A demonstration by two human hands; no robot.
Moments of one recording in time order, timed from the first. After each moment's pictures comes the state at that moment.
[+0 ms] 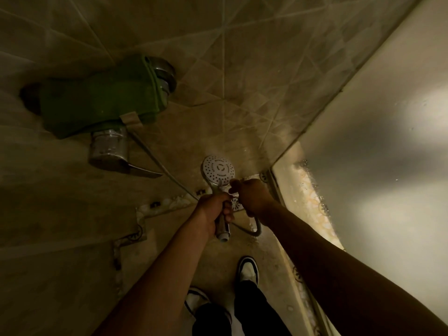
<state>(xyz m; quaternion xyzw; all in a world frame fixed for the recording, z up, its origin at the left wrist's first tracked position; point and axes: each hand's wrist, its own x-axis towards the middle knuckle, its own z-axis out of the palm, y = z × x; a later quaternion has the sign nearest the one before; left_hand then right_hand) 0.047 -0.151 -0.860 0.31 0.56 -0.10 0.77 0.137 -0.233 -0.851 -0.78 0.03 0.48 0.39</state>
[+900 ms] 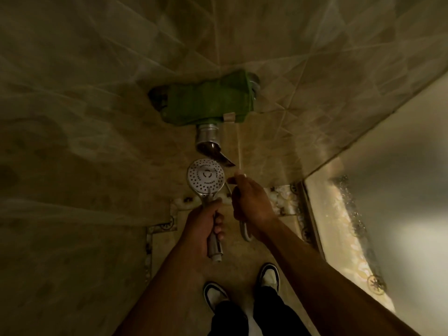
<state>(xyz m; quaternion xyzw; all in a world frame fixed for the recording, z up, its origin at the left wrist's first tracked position) -0.079 -0.099 -0.791 0.31 0.59 0.03 0.74 0.027 -0.166 -0.763 -0.64 0.00 0.49 0.59</state>
